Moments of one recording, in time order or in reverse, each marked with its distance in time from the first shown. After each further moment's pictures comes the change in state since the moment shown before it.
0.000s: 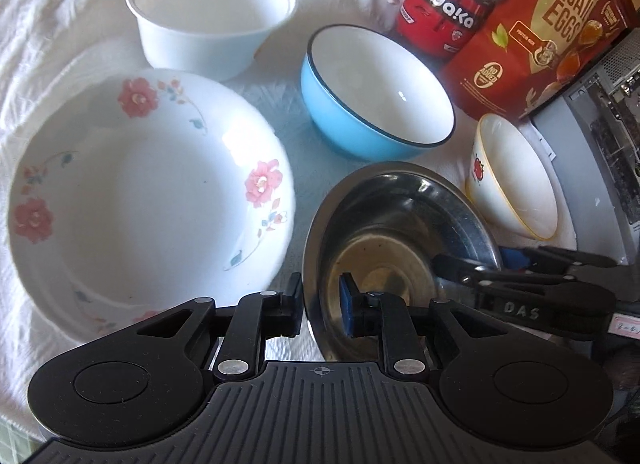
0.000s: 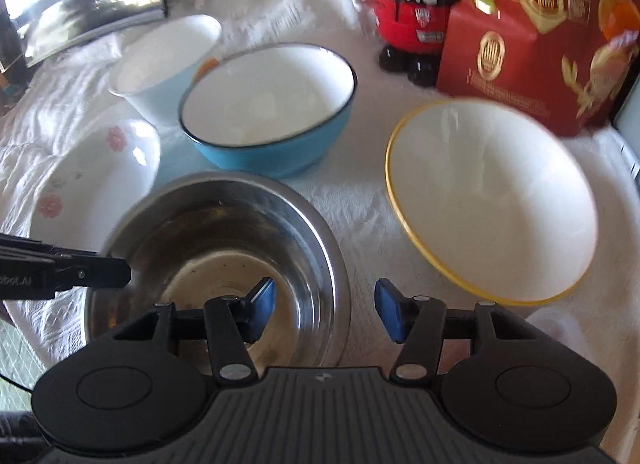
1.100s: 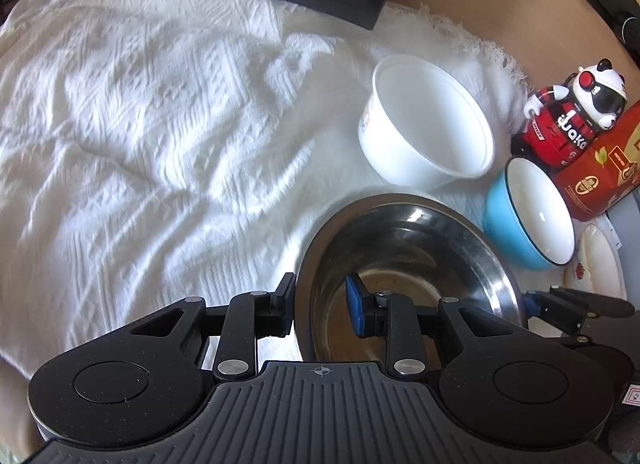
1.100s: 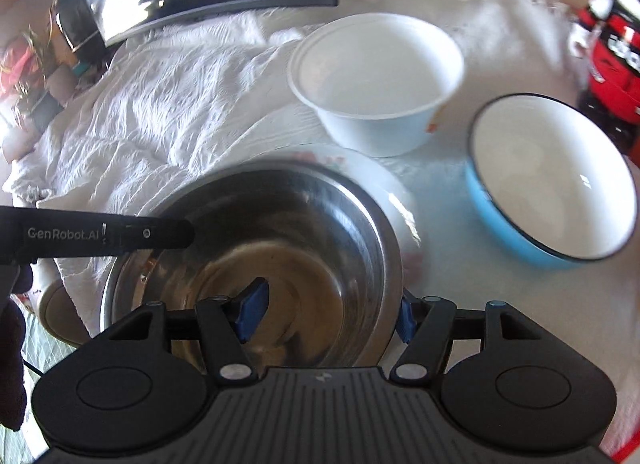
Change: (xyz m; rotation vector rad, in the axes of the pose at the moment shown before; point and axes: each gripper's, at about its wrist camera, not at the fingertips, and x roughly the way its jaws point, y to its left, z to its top) left arm -0.083 0.146 0.045 -0.110 -0.131 0.181; right arm 0.023 0.185 0.045 -0.109 0.029 0.195
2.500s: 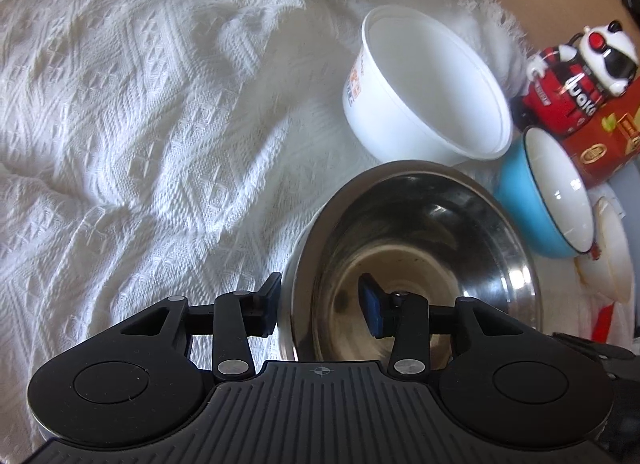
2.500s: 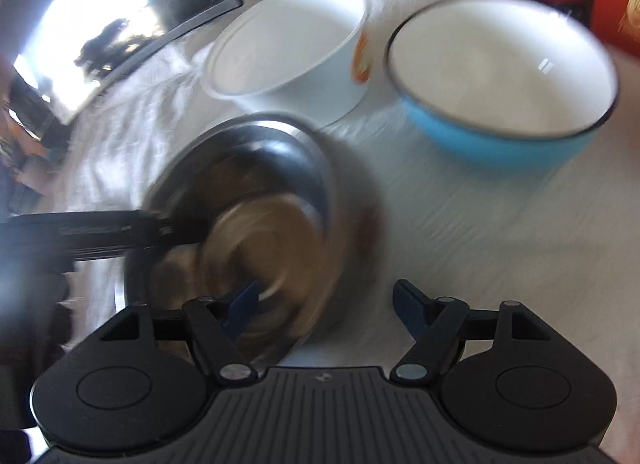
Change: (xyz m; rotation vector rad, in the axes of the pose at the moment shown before) left arm 0.062 -0.004 0.019 0.073 0.119 -0.063; right arm 0.026 -0.043 -0.032 0.335 -0.034 0.089
